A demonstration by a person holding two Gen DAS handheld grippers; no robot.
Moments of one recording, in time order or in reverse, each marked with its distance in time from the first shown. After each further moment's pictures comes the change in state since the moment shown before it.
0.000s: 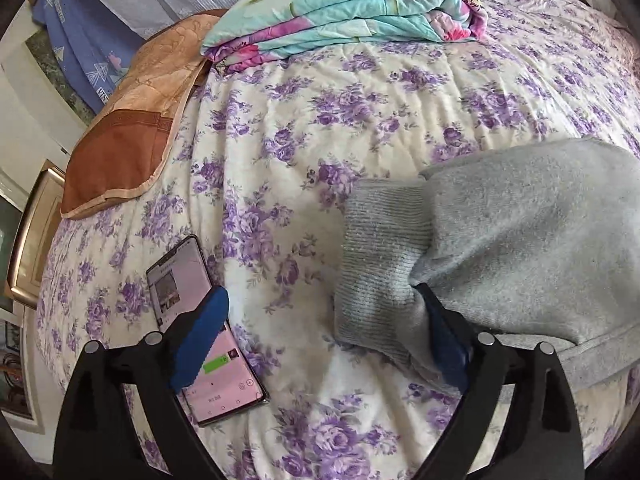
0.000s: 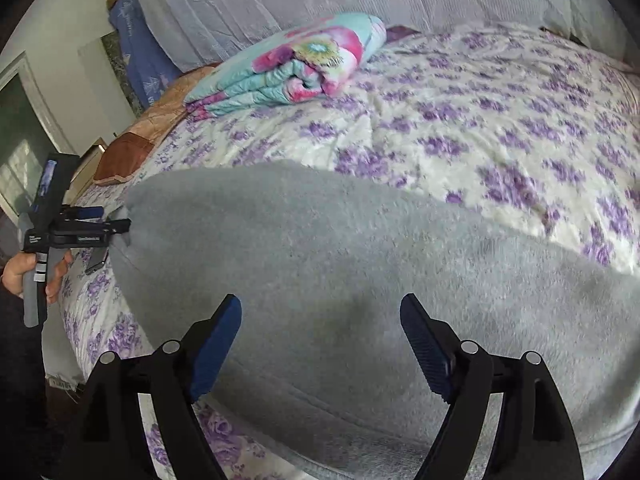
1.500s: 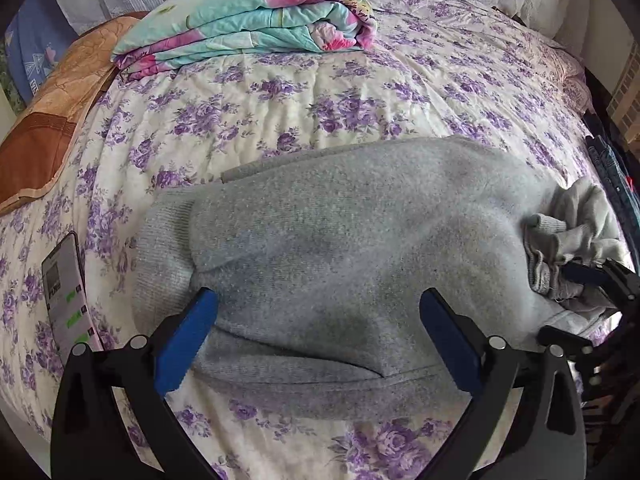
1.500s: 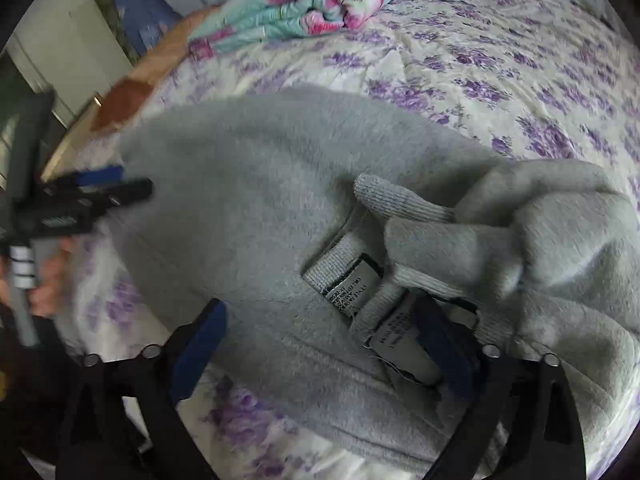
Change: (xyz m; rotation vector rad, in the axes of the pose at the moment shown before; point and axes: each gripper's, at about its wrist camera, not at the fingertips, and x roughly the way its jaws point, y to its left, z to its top) left arm -0.029 -0.073 -0.008 -0.007 -0.035 -0.335; right arm 0.021 0.057 0.005 -0.161 0.097 -0.094
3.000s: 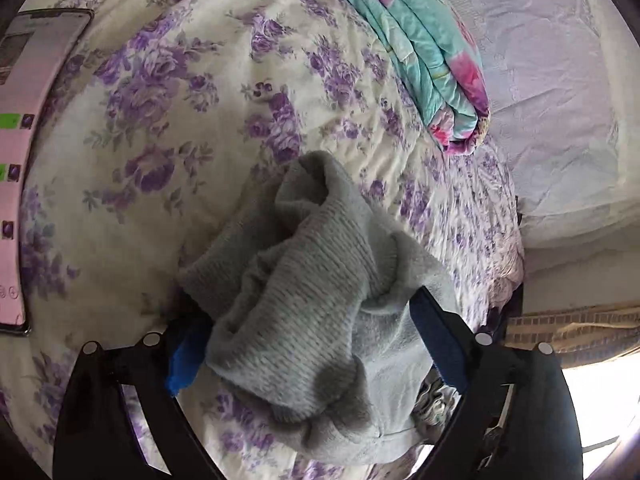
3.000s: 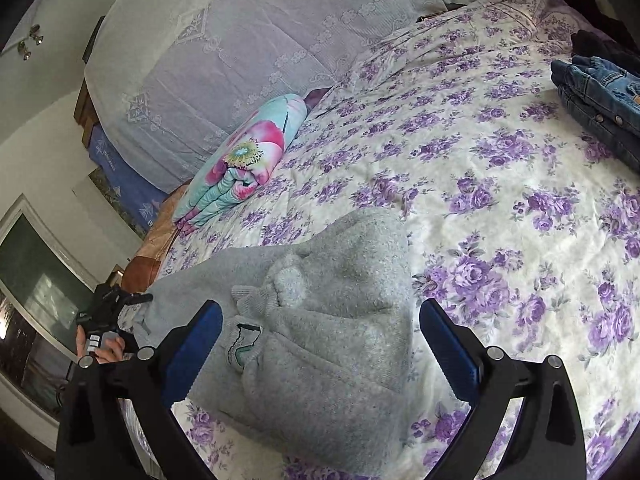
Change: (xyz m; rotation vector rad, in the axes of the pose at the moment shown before) left arm 0.050 0.138 -0.007 -0.800 0.046 -0.498; right arm -0.078 -0.171 -0.083 0.498 -0.443 0.220
